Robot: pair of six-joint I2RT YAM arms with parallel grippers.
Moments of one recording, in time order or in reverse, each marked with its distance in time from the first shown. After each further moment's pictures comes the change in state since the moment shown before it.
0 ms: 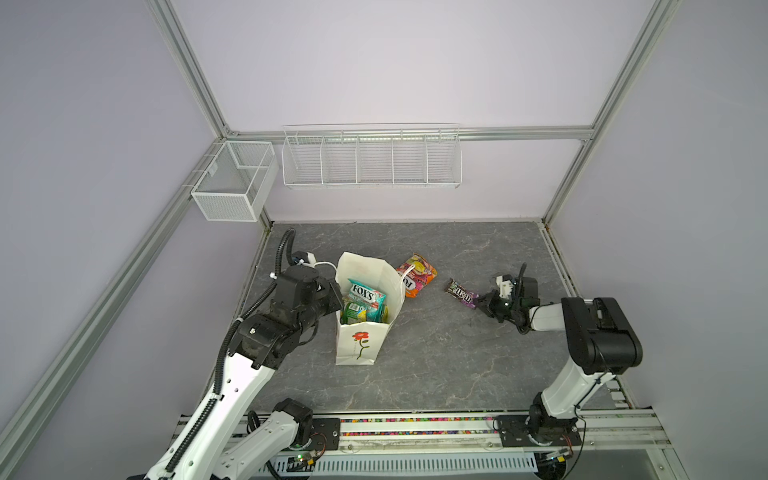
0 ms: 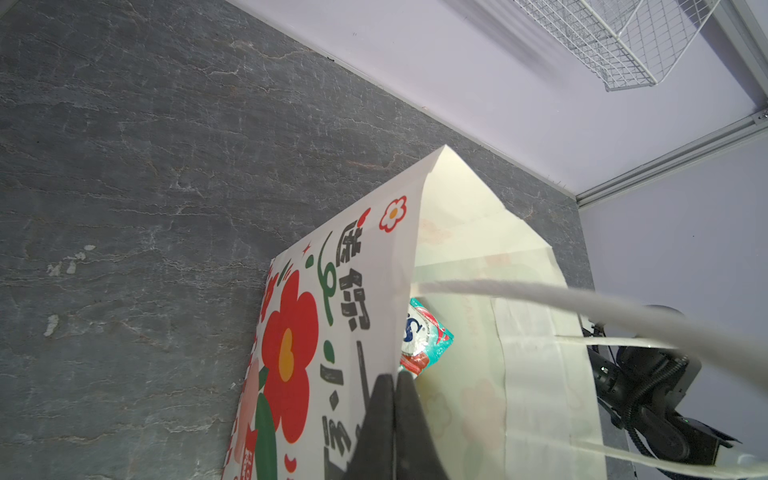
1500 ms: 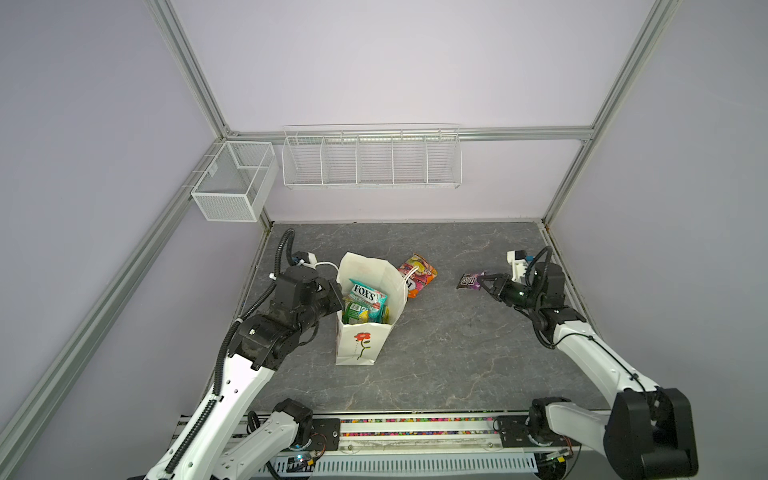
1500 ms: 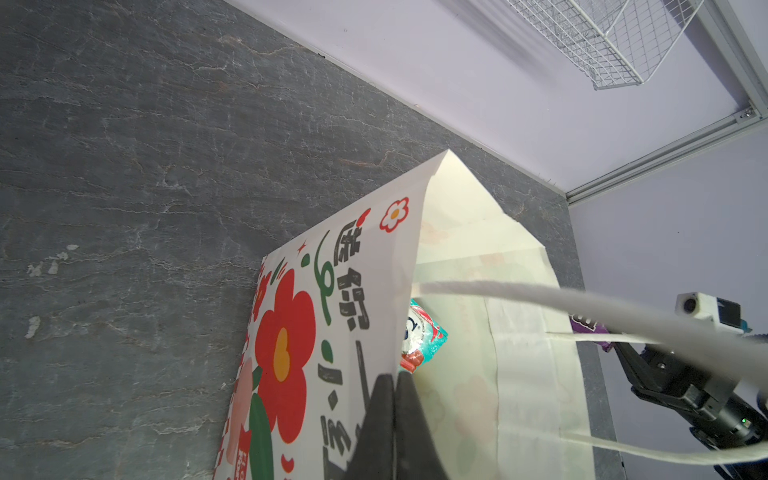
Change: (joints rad) left arm 0.000 -0.003 -0.001 0.009 0.024 -0.005; right arm 0.081 -0.600 0.072 -0.327 -0.010 0.006
